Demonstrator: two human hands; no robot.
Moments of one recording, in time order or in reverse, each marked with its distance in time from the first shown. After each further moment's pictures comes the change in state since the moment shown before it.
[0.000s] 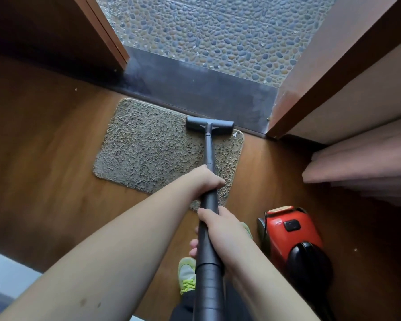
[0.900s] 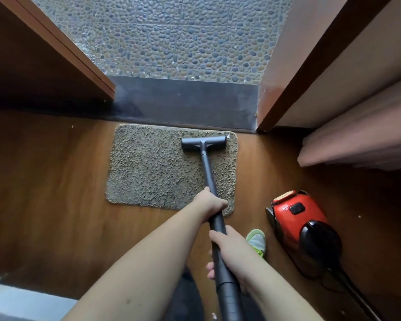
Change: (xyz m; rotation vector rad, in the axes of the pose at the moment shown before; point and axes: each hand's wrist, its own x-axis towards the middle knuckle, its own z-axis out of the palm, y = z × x) left_hand -0.036 -0.013 -0.003 0.108 -0.041 -0.057; right_hand -0.029 0.008 0.017 0.038 0.064 0.070
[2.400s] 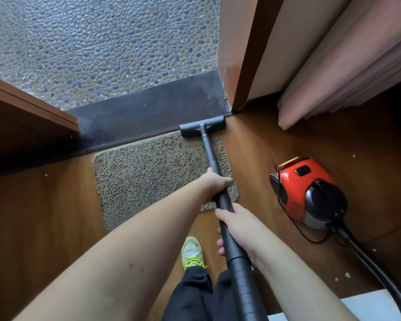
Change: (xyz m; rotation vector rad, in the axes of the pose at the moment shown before) left_hand 0.030 0.005 -0.005 0.097 -0.237 0.144; right_hand 0.023 0.019 0.034 0.256 0.159 -0.114
